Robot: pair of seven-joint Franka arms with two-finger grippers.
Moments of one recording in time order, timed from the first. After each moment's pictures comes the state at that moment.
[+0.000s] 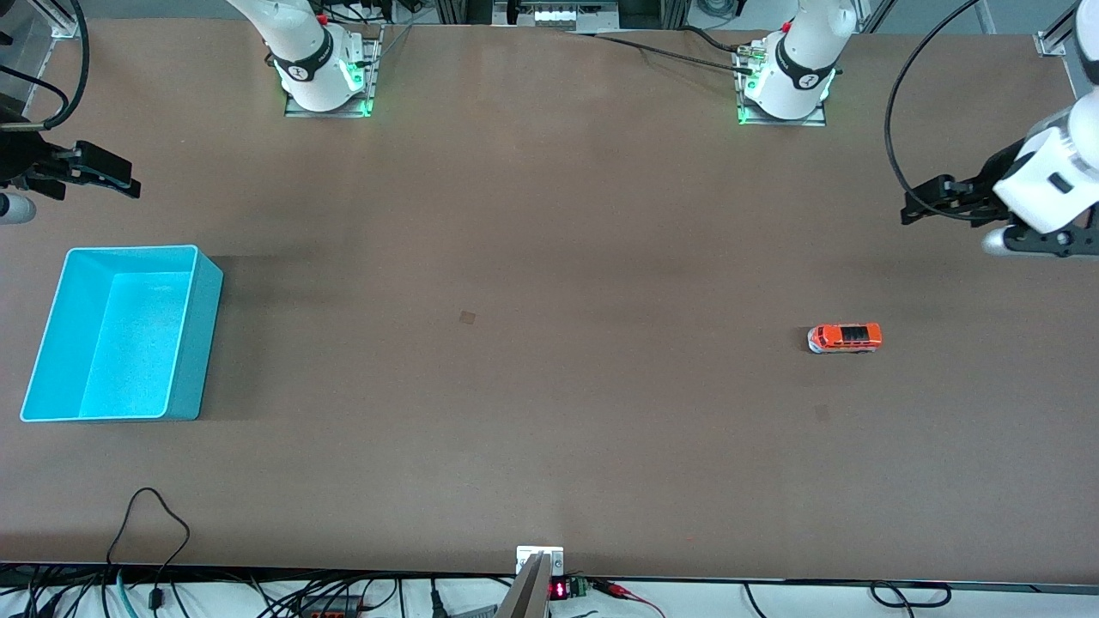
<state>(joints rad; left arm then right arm) 0.04 0.05 -0.06 -1.69 -0.04 1.57 0.04 -0.03 0.03 -0.01 -1.55 -0.01 1.45 -0.07</state>
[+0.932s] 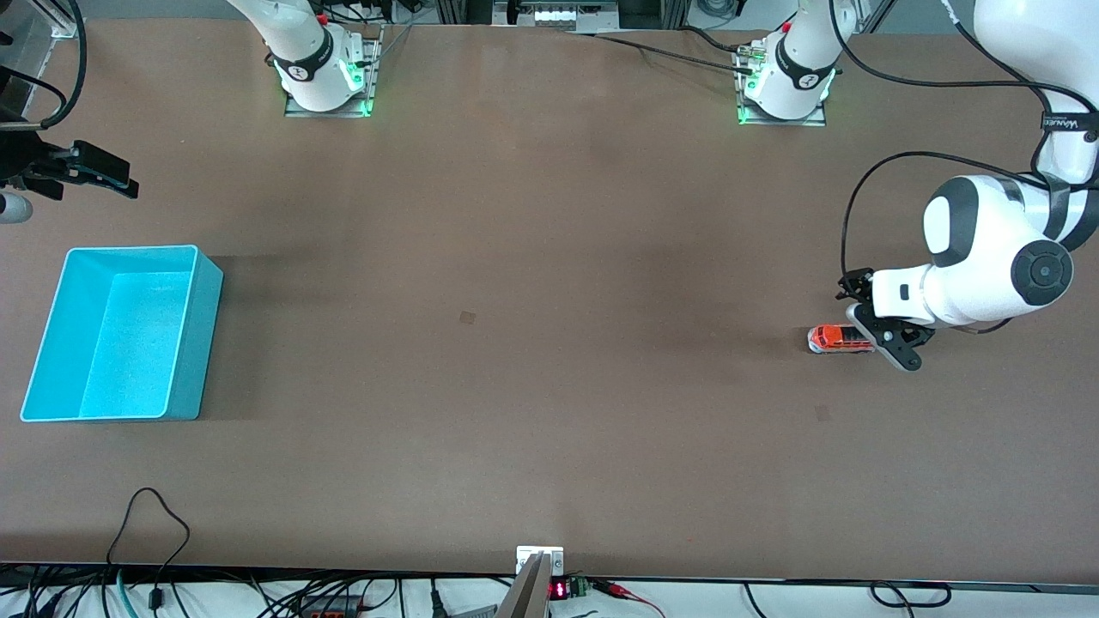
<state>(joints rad) 0.09 0.37 -0.05 -1.90 0.01 2.12 0.96 -0.03 0.03 -0.01 -1.55 -0.01 1.45 -0.07</state>
